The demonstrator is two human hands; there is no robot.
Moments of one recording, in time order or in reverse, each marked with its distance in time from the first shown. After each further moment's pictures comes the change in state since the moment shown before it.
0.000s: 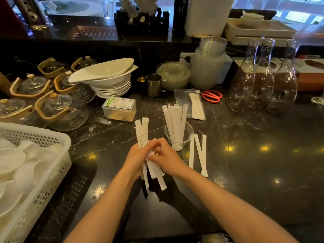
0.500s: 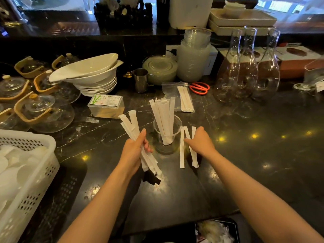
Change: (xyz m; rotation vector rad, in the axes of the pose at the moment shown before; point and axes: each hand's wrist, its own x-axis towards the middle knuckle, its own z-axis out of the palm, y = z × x) left_hand 0.001 -0.001 0.018 -0.054 -0.035 0.088; right_hand 0.002 0.071 -0.096 -0.398 0.452 0.500
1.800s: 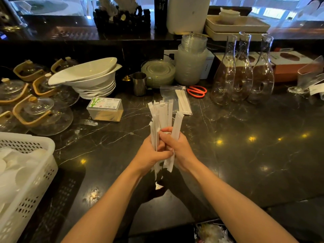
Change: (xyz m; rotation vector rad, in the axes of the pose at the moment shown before) left_hand -0.023 0.011 0.025 0.283 -0.438 0.182; right_hand -0.070 -0.050 0.012 1.071 -0.339 -0.375
